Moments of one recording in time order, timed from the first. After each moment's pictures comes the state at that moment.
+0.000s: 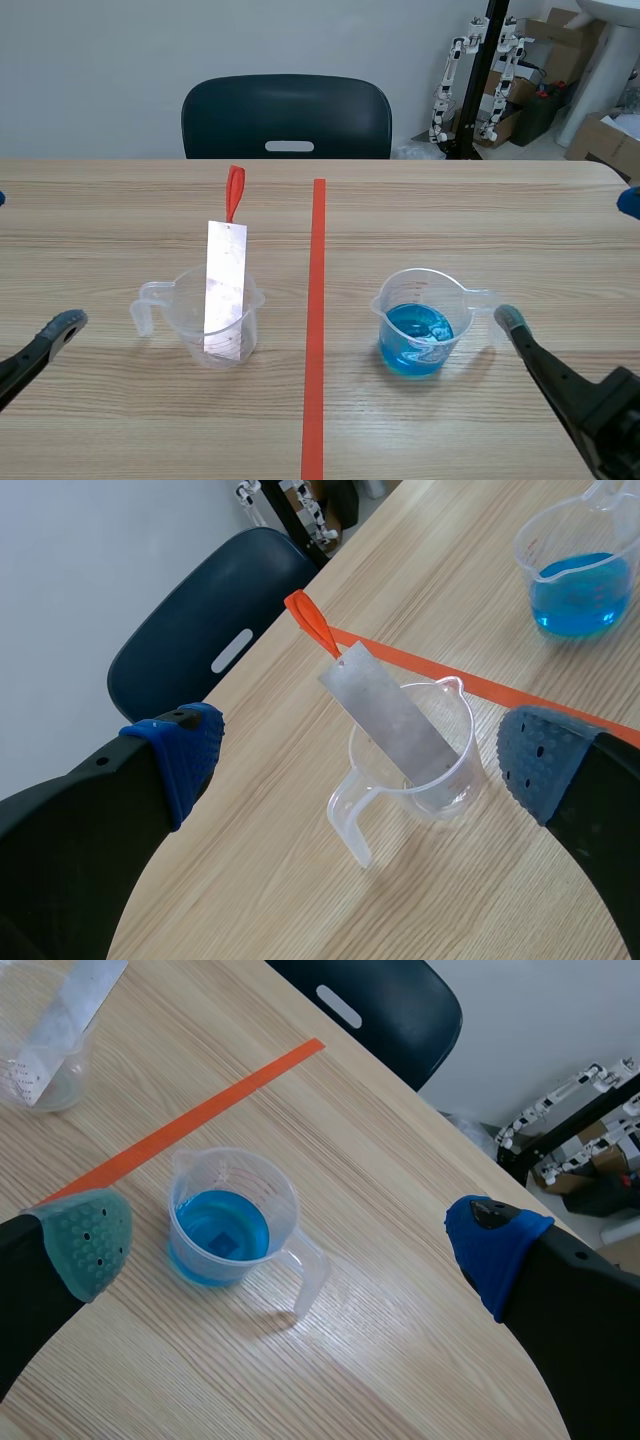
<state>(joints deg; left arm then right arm) 59.3 -43.8 -18.0 119.5 -0.1 -14.1 -29.4 -65.8 45.7 12.1 131.5 4.3 -2.3 10.2</state>
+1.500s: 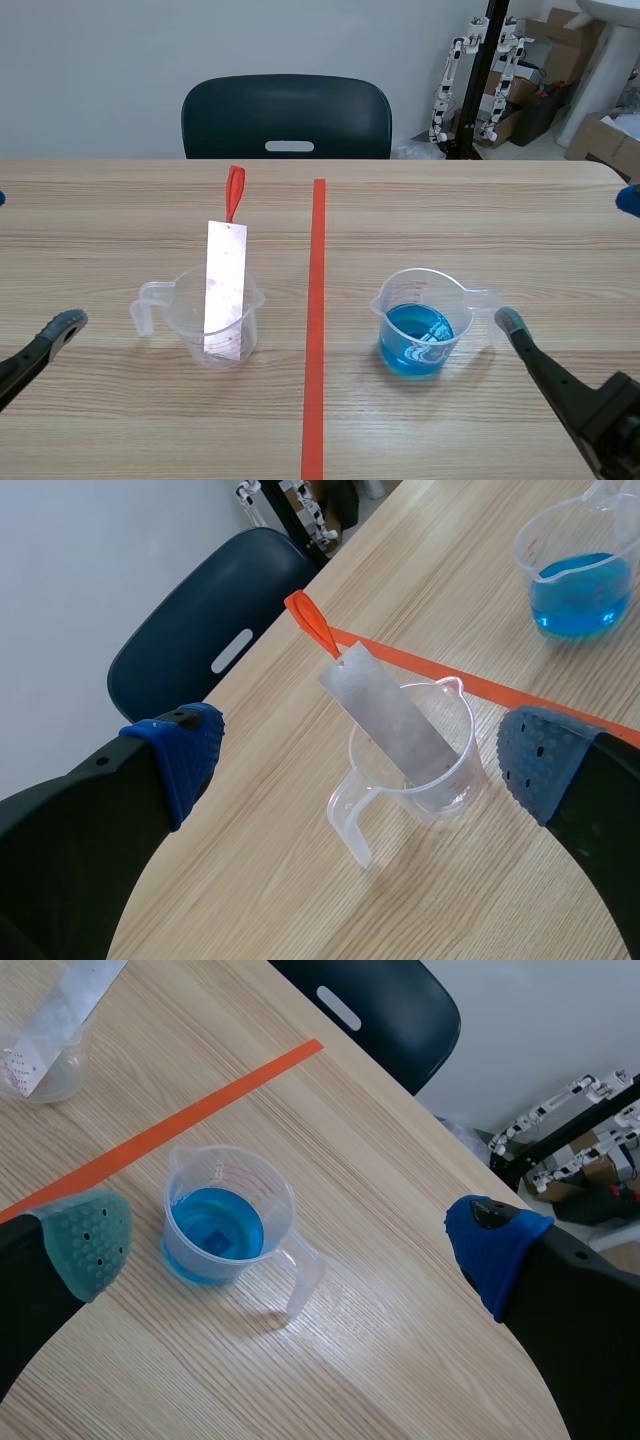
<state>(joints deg) 59.3 -43.8 -18.0 119.5 -0.1 -14.1 -29.4 -65.8 45.7 12.1 131.5 2.2 -2.3 10.2</state>
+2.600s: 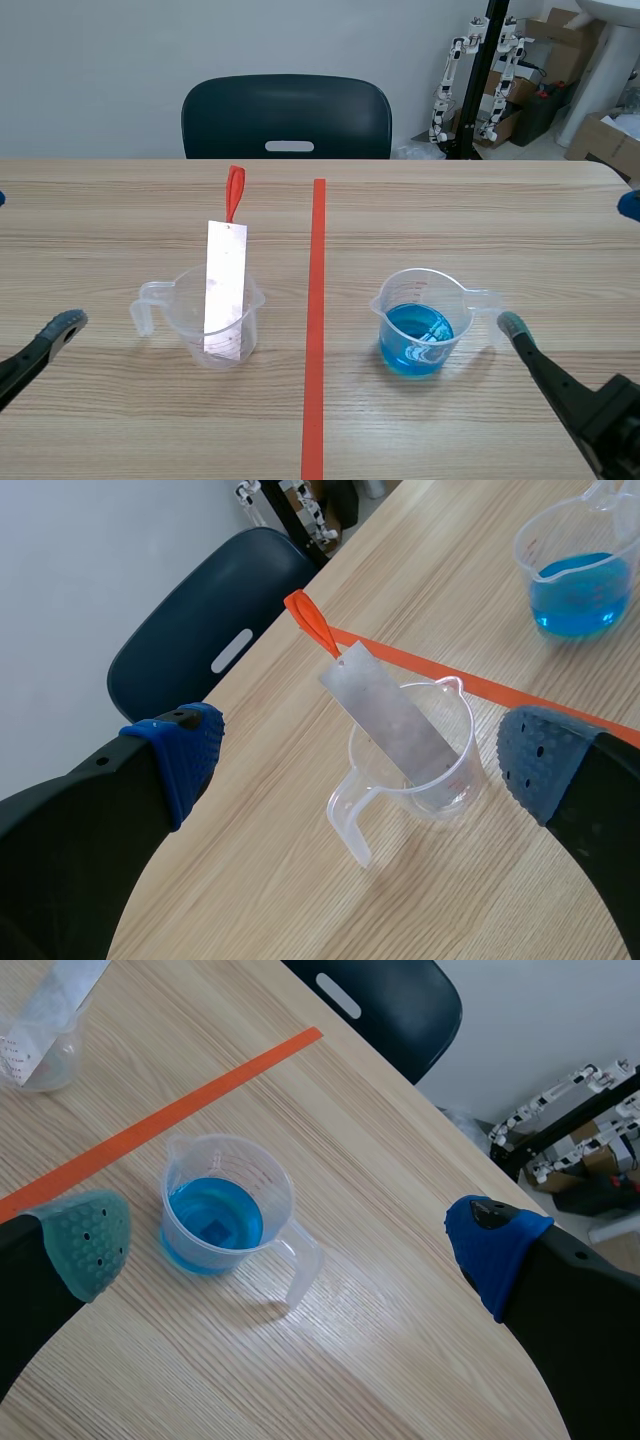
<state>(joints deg) 59.3 -43.8 -18.0 119.5 -0.1 -14.1 -29.3 -65.8 45.7 12.1 131.5 2.2 -2.3 8.9</state>
